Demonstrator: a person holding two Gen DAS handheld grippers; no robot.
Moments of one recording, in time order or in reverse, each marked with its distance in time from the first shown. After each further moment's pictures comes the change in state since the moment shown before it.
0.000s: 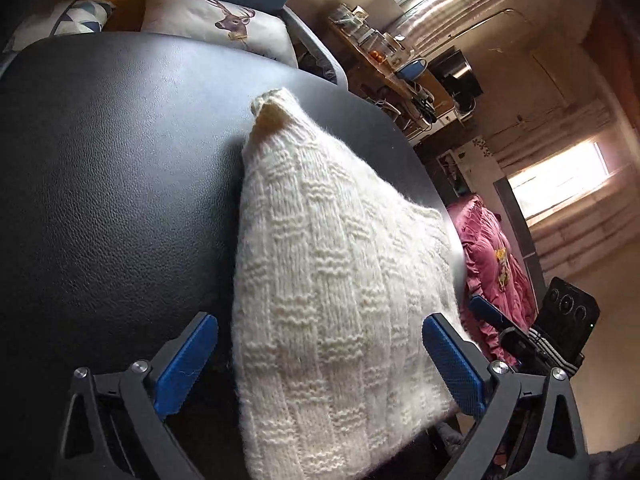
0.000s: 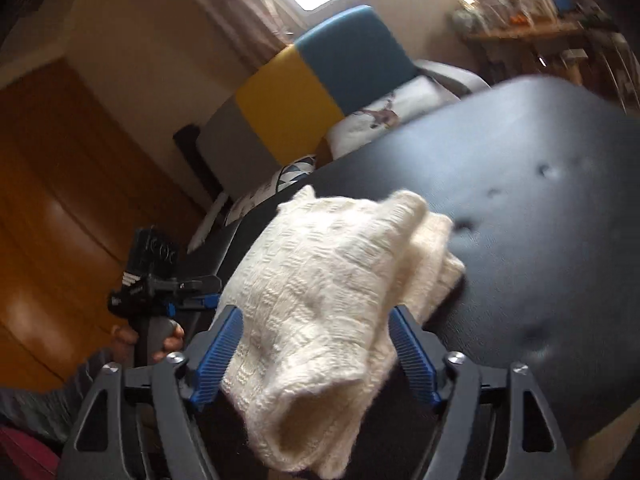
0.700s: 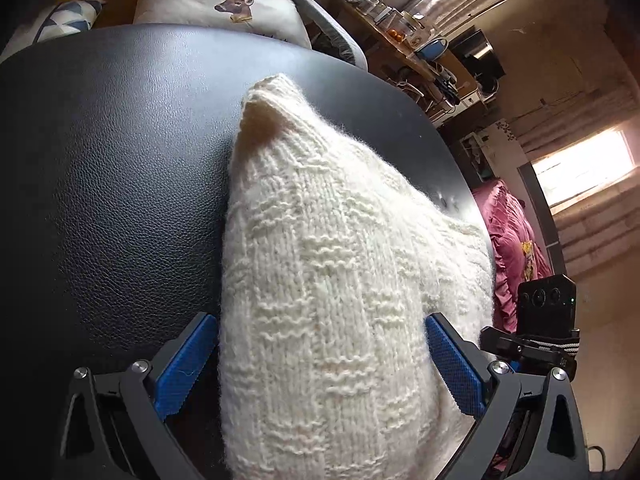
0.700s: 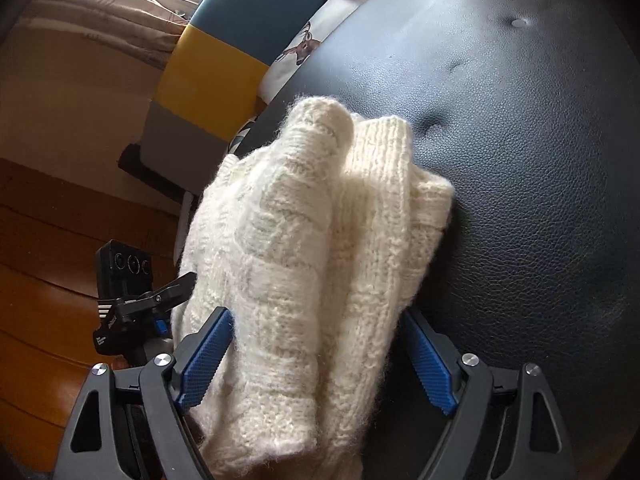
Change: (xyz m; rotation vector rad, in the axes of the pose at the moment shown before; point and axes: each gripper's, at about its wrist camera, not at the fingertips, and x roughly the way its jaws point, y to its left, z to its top) left arm 0.056 -0.005 0.023 -0.006 0.086 0.097; right arm 0.069 -0.029 0.000 0.257 0.125 -0.048
